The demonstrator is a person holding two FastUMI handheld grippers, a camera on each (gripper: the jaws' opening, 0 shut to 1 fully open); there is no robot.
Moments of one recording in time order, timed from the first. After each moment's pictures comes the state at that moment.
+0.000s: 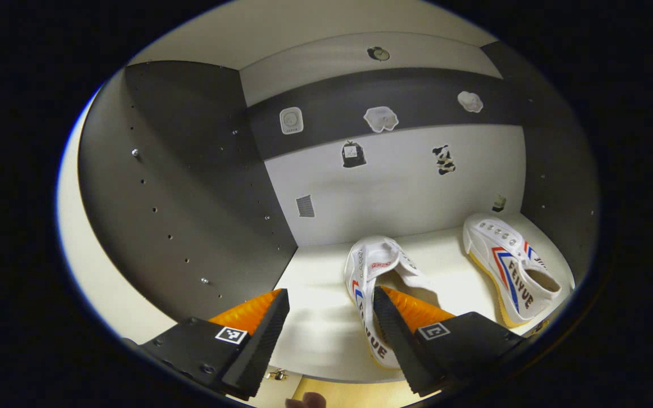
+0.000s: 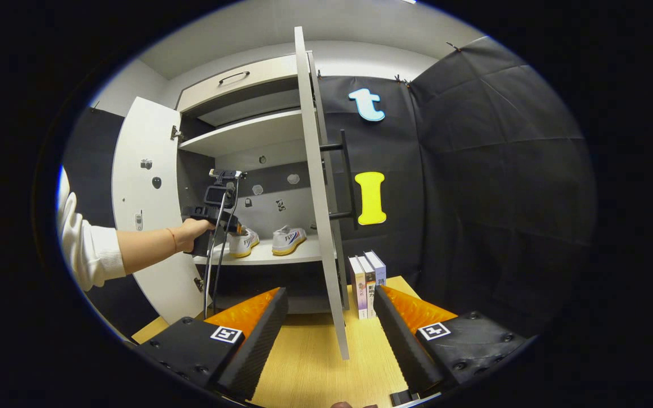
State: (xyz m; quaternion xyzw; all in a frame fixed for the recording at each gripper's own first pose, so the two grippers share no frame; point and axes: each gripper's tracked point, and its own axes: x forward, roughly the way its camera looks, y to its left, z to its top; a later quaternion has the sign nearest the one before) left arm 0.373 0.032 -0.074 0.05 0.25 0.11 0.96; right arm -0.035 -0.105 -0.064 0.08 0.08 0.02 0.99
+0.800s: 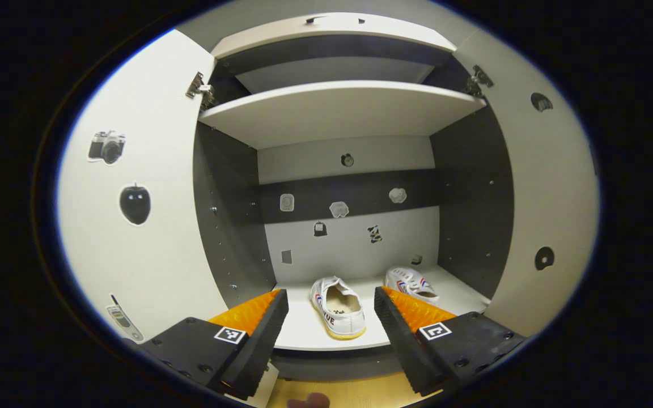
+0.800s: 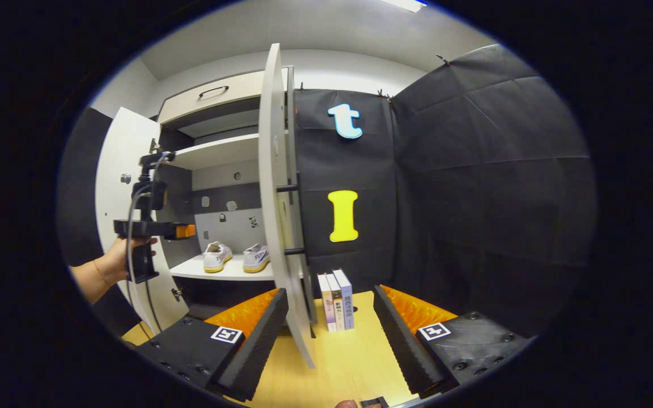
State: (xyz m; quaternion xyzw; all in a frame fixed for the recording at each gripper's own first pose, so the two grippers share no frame) left arm 0.223 -0.020 0.046 -0.01 0.07 0.02 1.00; right arm -0.034 -0.187 -0.017 0.05 0.05 -0.06 1.00
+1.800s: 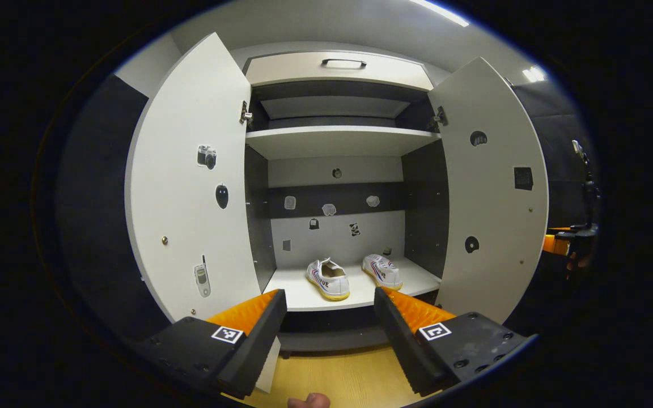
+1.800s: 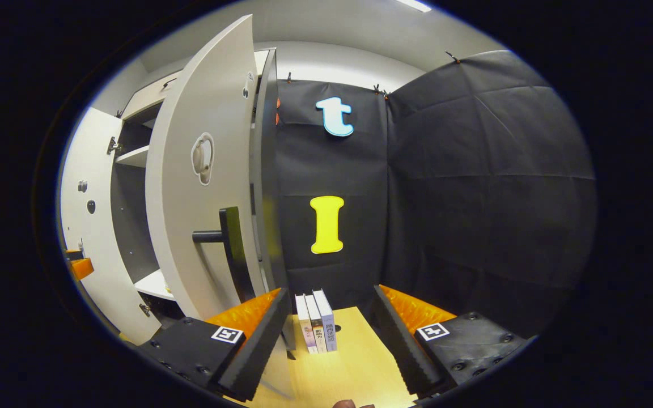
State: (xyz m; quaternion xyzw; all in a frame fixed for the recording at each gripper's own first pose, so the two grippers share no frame) left arm 0.072 -0.003 0.047 -0.02 0.06 -0.03 1.00; right arm 0.088 -0.206 0.010 0.04 0.06 -0.08 0.99
